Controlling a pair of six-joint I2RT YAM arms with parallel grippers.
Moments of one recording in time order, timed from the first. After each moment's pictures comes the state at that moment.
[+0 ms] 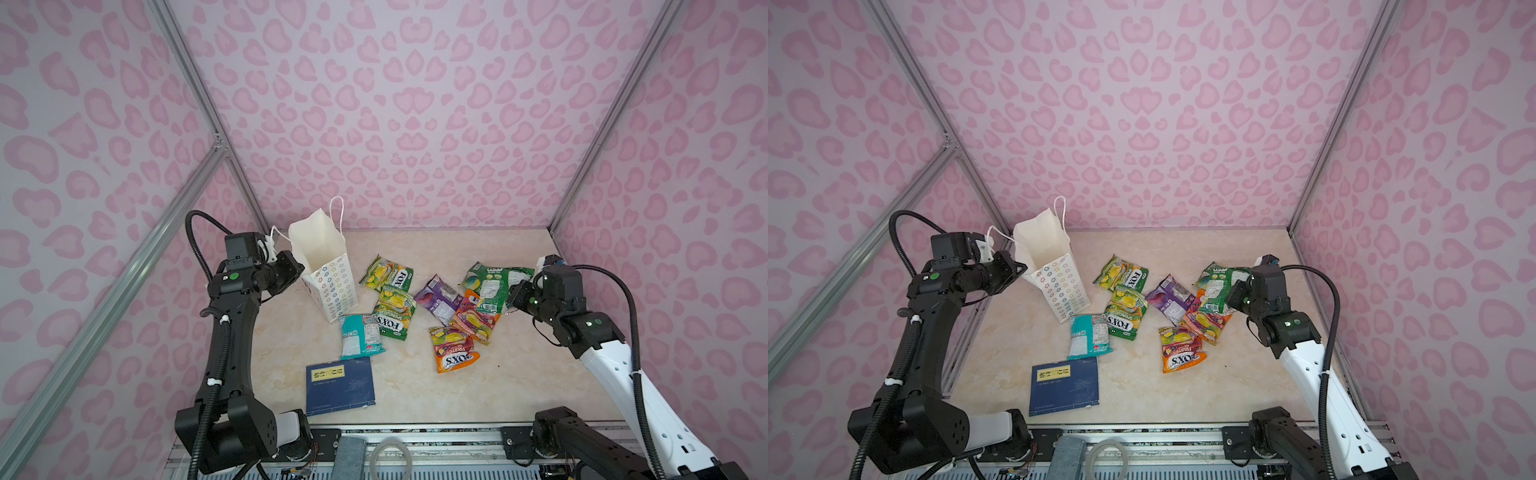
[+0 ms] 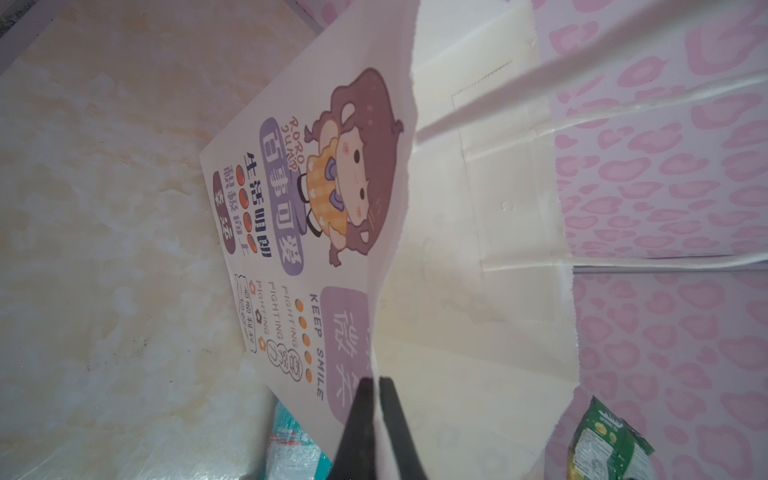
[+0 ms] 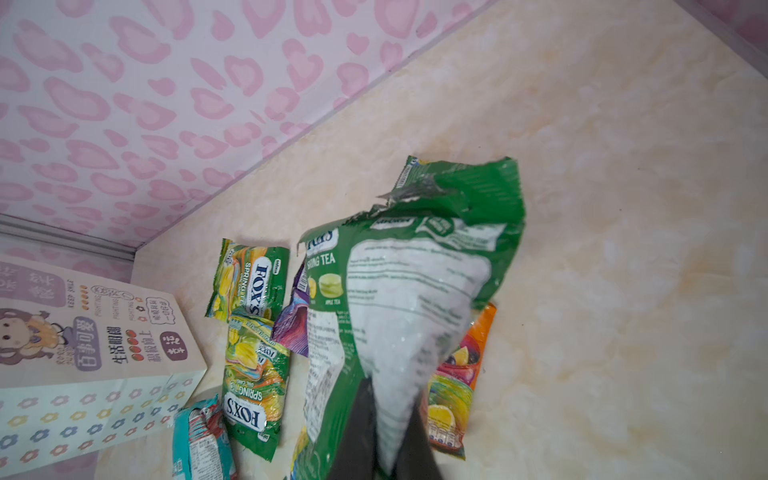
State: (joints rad) left arm 0.22 1.31 1.32 -0.80 0.48 -0.52; right arm 0.22 0.98 0.97 -0.62 0.02 0.63
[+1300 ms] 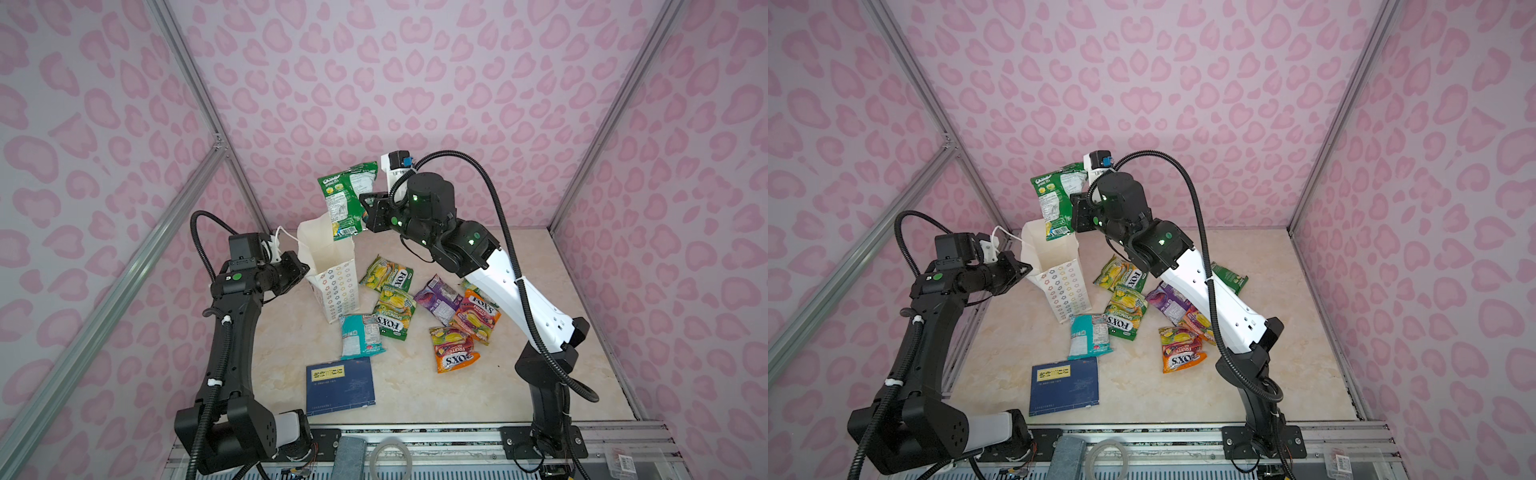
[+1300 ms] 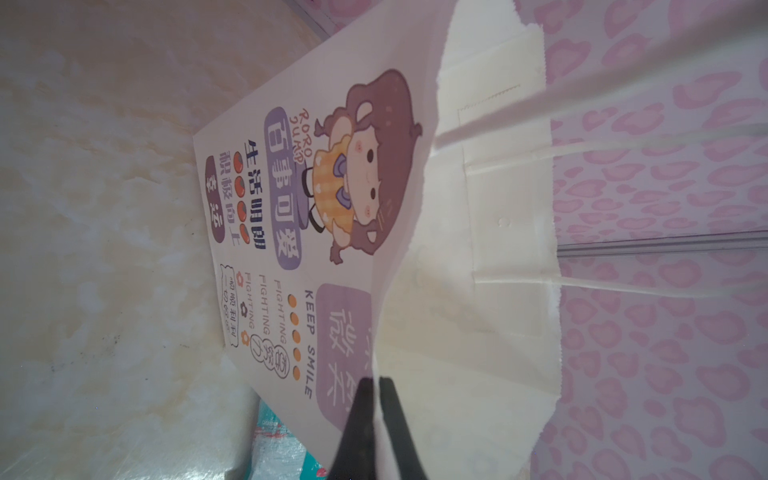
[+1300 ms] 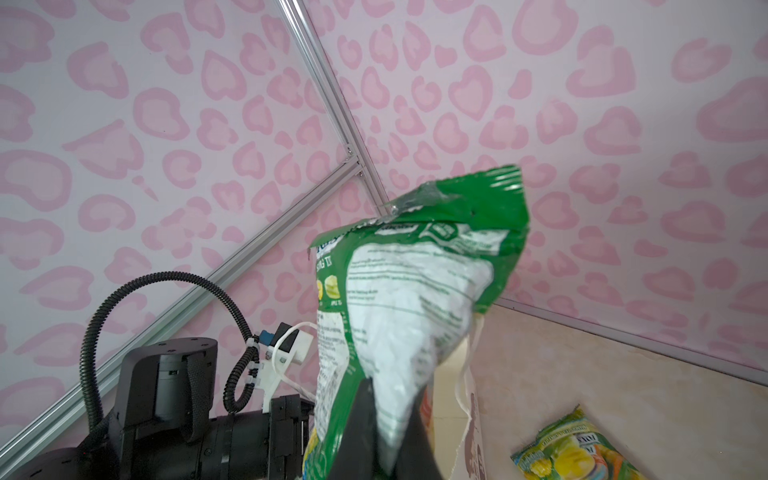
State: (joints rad) left arm 0.19 1.31 1.30 -0.79 0.52 -0.53; right arm 0.91 2.02 2.51 -0.60 0.10 0.43
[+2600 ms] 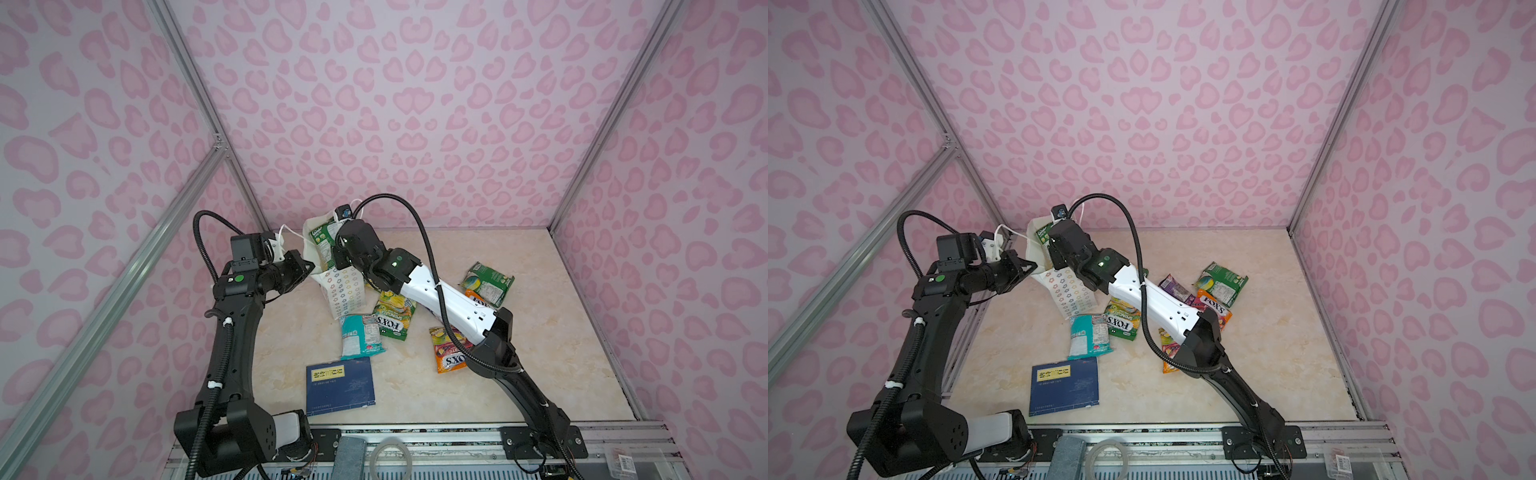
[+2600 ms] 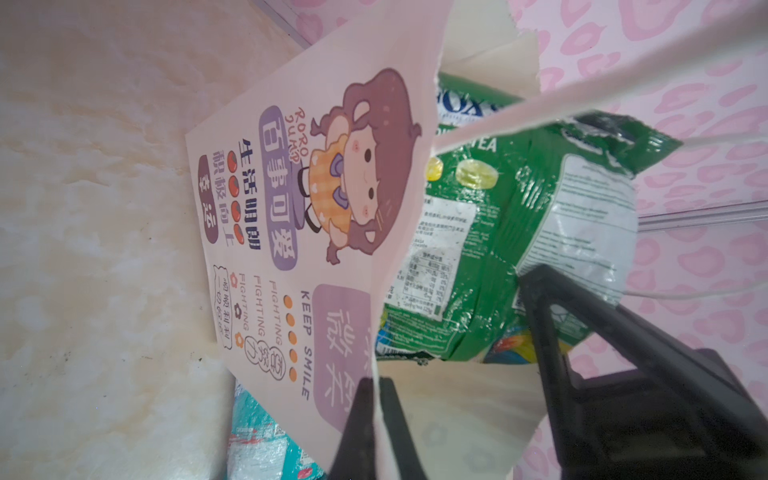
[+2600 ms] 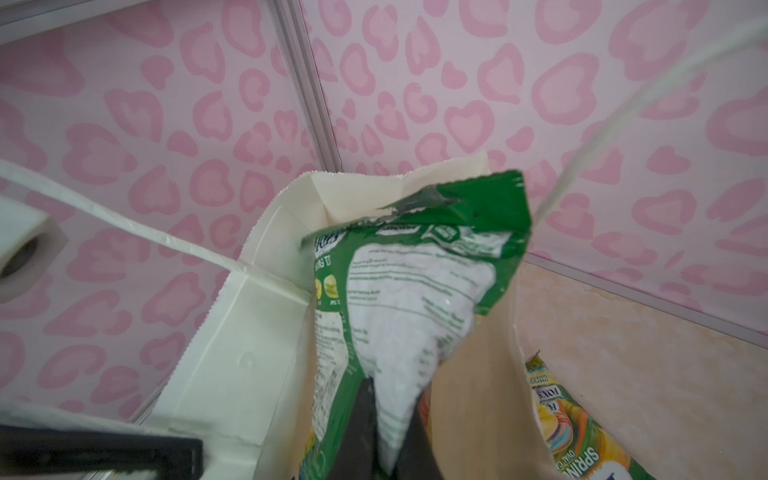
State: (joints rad) left arm 0.18 1.30 1.29 -0.75 0.58 -0.54; right arm 0.98 2.39 2.60 -0.61 0.33 0.28
